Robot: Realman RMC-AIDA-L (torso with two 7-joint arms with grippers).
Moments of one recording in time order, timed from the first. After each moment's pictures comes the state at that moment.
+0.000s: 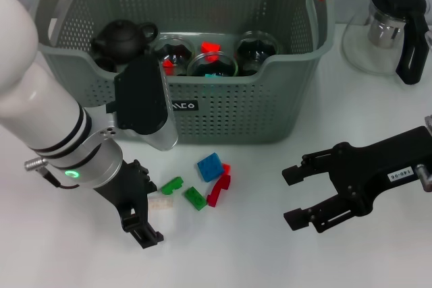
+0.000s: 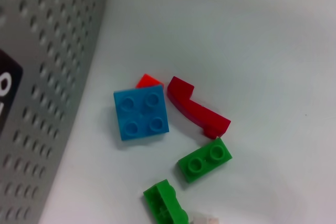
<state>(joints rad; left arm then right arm) -0.53 -2.18 1.45 1.27 2.69 1.55 -2.03 0.69 2.06 -0.89 -0.81 -2.19 -1.84 1.72</state>
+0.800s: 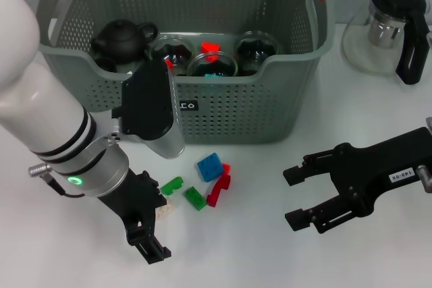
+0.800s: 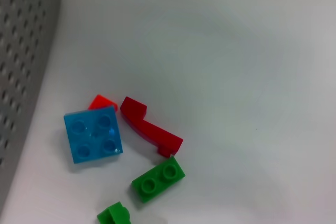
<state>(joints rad) -0.53 -2.18 1.46 1.30 2.64 1.63 -2.02 0.68 2.06 -0.88 -0.81 -2.19 -1.84 1.71</state>
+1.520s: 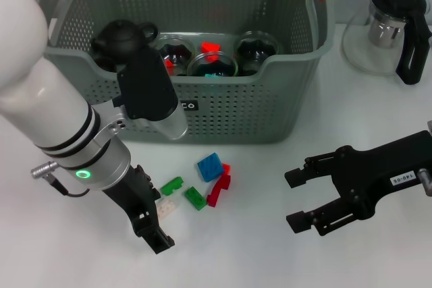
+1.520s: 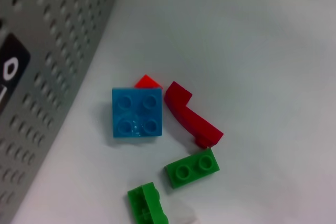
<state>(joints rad) -0.55 -2.17 1.47 1.28 2.66 1.59 -2.21 0.67 2.07 -0.88 -0.81 -2.19 -1.84 1.71</state>
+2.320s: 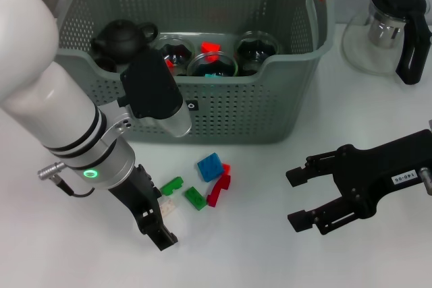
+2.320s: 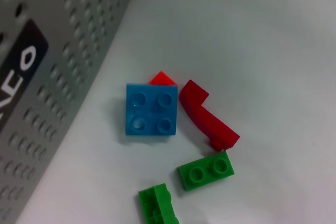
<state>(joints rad) -0.57 -2.17 1.49 1.23 2.67 1.55 -2.26 0.67 2.06 -0.88 -0.81 -2.19 -1.84 1.70</state>
